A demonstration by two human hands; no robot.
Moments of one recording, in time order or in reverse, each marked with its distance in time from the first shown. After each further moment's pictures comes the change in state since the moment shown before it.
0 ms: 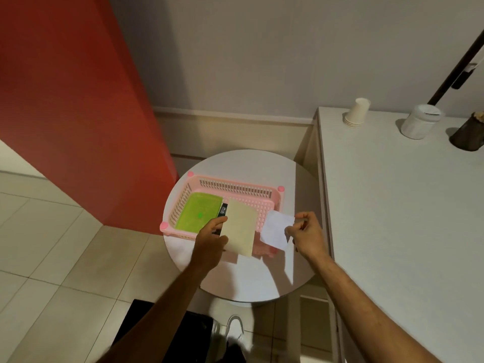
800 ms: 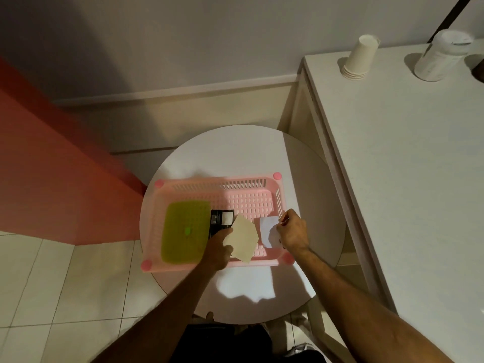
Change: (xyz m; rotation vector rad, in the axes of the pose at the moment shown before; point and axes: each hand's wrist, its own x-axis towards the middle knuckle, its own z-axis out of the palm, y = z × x) left_hand 0.178 -0.086 0.036 0.435 -0.418 -0.192; right_hand 0.129 0.060 0.115 -0.276 0.106 0.333
